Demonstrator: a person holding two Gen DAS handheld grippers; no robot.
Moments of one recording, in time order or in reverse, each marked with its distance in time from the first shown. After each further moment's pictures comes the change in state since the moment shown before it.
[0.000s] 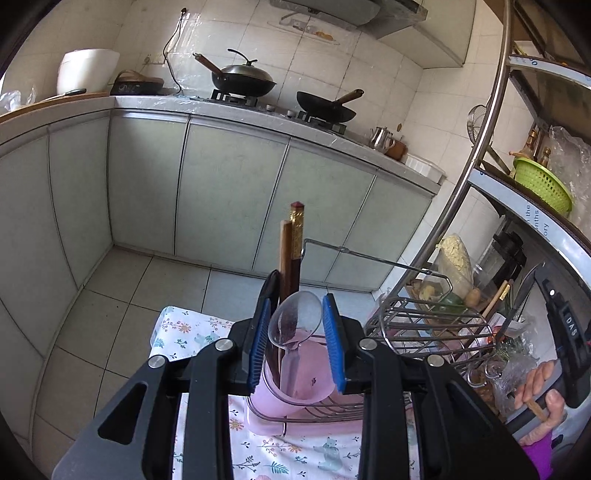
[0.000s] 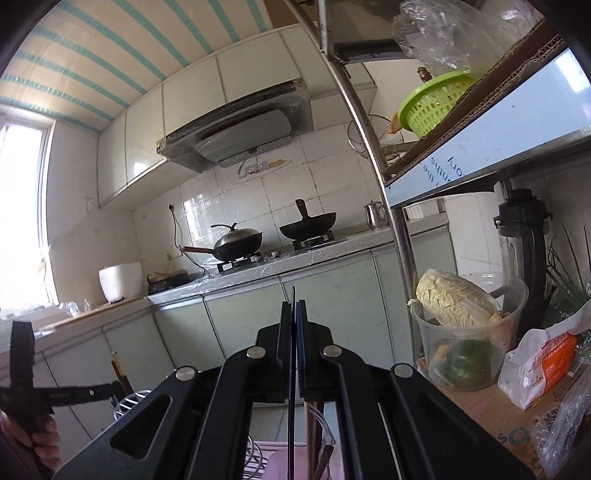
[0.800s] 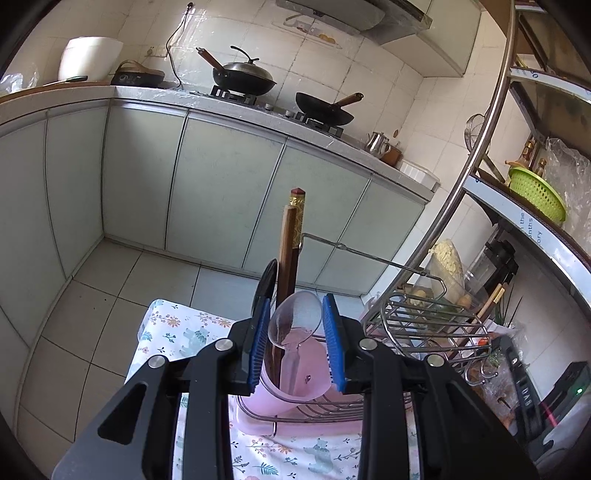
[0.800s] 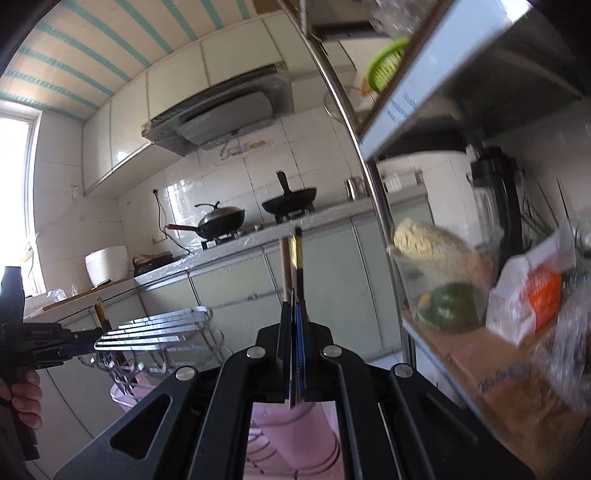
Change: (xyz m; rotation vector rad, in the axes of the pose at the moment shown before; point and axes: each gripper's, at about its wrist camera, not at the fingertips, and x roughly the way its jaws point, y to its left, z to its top) left arm 0.003 0.010 -0.008 -0.040 -0.012 -0.047; right arm -0.022 -0.011 -0.080 0.054 0.070 -0.069
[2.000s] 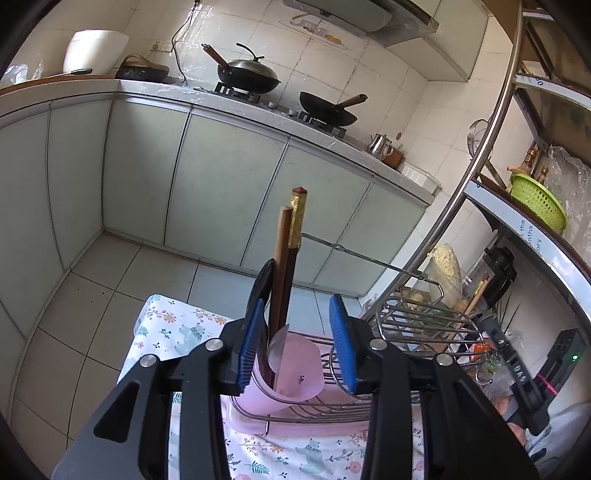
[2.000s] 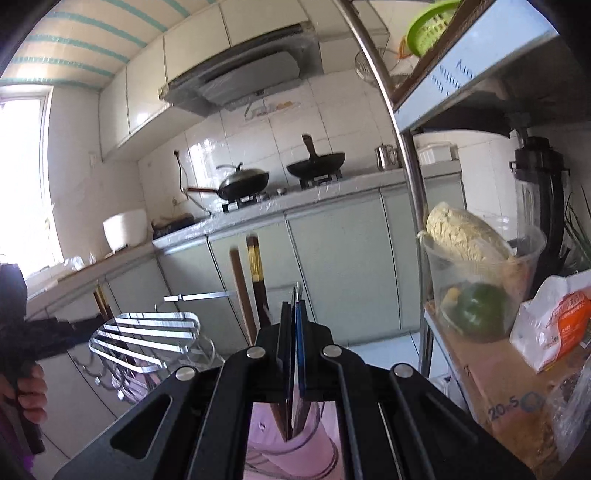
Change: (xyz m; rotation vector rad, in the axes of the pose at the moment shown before) left arm -0.001 -0.001 0.001 -0.026 0.008 -0.003; right arm 0.050 -0.004 0.027 -0.077 0.172 0.104
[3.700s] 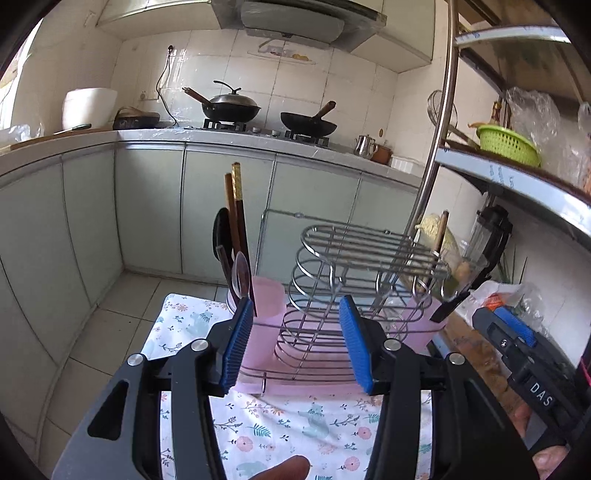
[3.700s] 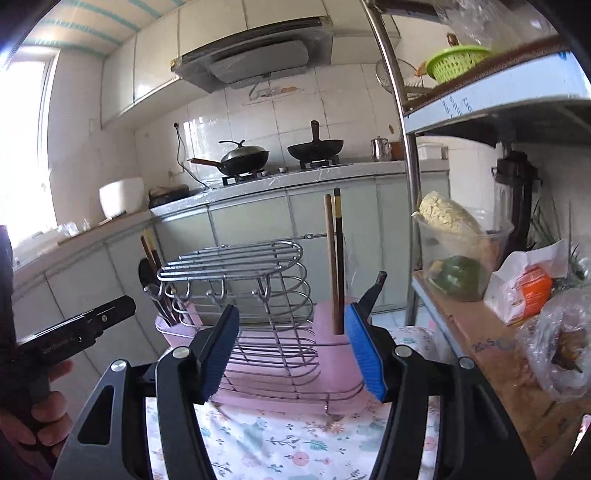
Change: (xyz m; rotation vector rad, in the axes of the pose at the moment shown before) left arm -0.055 -0.061 -0.080 0.188 -0.098 0.097; right arm -0.081 0.095 -0.039 -0.085 0.055 -0.114
